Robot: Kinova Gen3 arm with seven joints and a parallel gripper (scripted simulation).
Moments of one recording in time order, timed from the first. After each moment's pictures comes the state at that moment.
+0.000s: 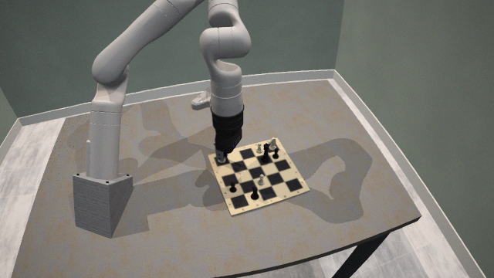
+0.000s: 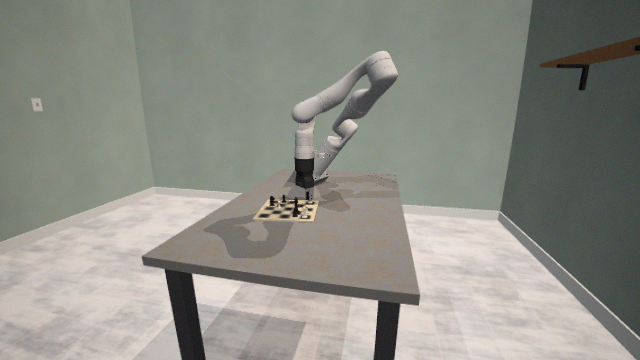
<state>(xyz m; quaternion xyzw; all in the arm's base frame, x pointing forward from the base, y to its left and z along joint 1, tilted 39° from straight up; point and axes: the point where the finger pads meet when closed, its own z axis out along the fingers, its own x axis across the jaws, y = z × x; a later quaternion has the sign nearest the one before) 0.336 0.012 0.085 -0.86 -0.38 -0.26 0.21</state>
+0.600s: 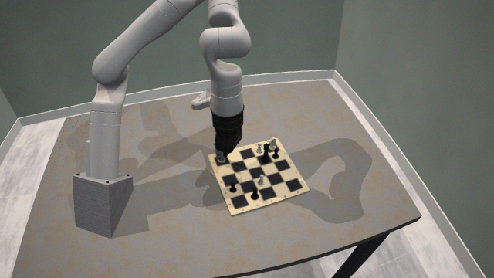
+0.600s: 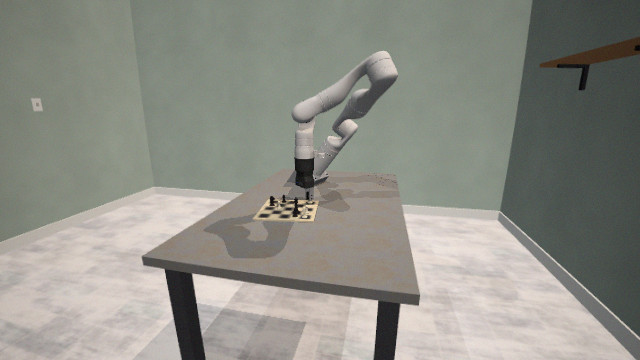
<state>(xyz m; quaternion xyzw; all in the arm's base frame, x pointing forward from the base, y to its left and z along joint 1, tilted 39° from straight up) 0.336 0.012 0.085 -0.86 -0.38 -0.26 0.21</state>
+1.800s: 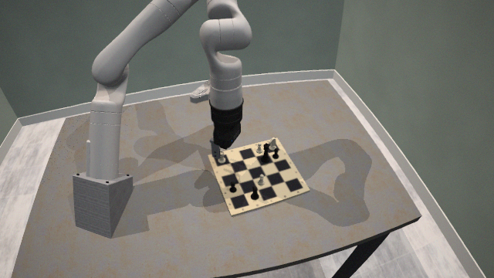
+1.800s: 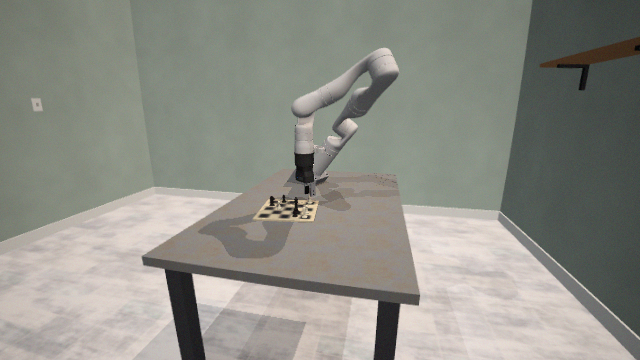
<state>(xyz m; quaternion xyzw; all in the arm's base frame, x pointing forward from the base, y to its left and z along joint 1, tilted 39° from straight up) 0.326 0.001 0.100 -0.86 -0.38 -0.25 0.22</state>
